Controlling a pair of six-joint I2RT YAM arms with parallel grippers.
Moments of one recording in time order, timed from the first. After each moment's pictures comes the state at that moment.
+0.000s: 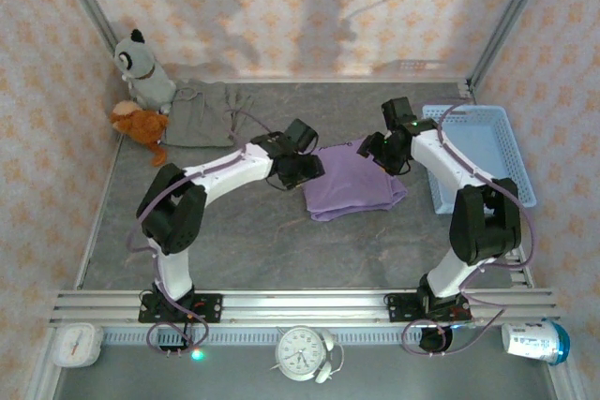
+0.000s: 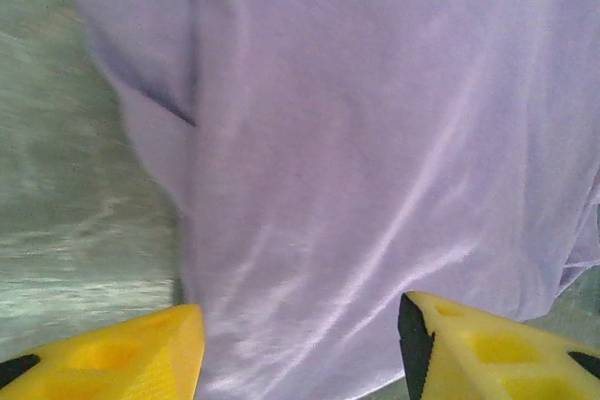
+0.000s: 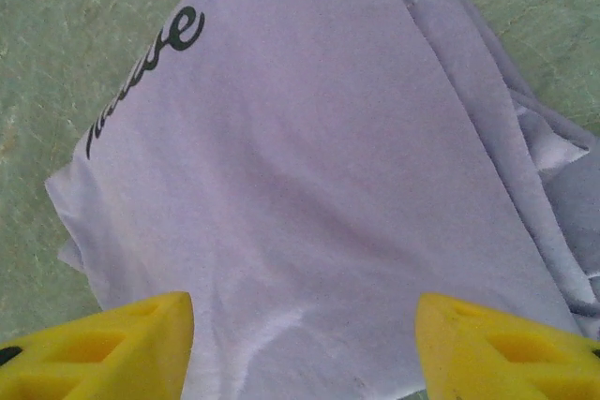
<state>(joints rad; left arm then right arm) -0.66 1.89 1.40 -0.59 0.09 -1.03 0.24 1.64 1.26 -0.79 -0.18 0.76</state>
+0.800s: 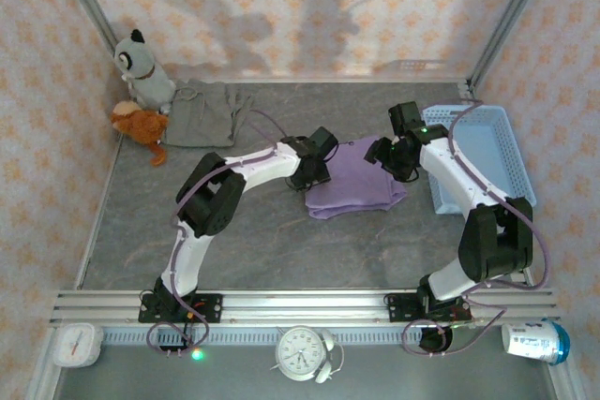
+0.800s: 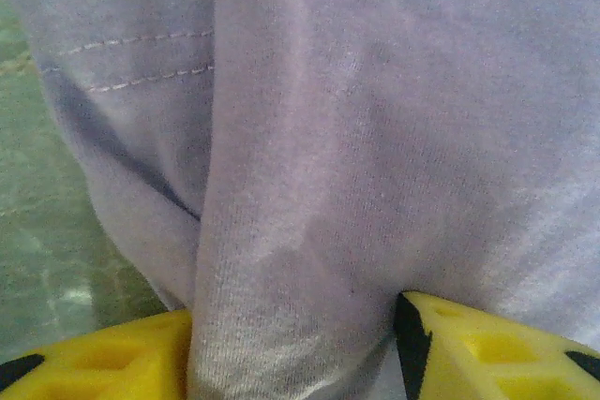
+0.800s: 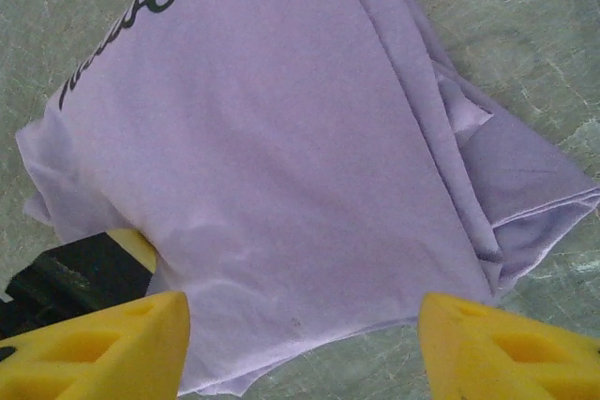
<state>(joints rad) -0.69 2.17 1.63 -0.70 -0.08 -1.04 0.23 1.52 1.20 -0.86 -0.12 0.72</state>
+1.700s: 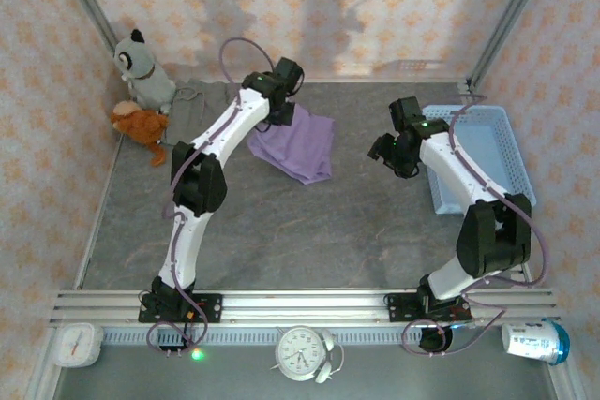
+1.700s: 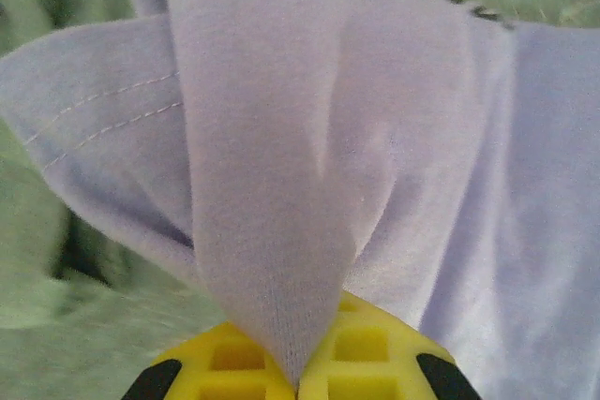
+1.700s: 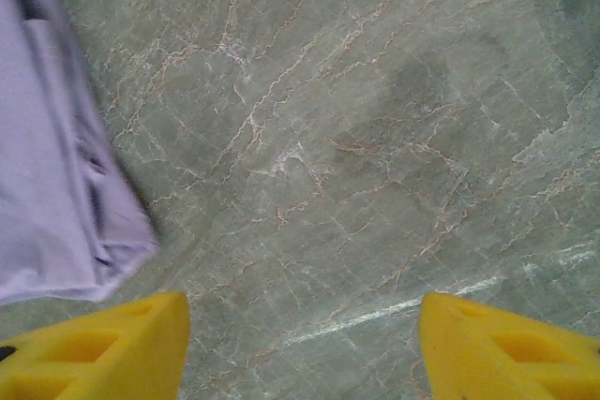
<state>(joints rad) -0.42 2.29 2.29 -1.14 -0.30 -0.23 0.23 1.55 1.26 -0.91 -0.07 0.76</state>
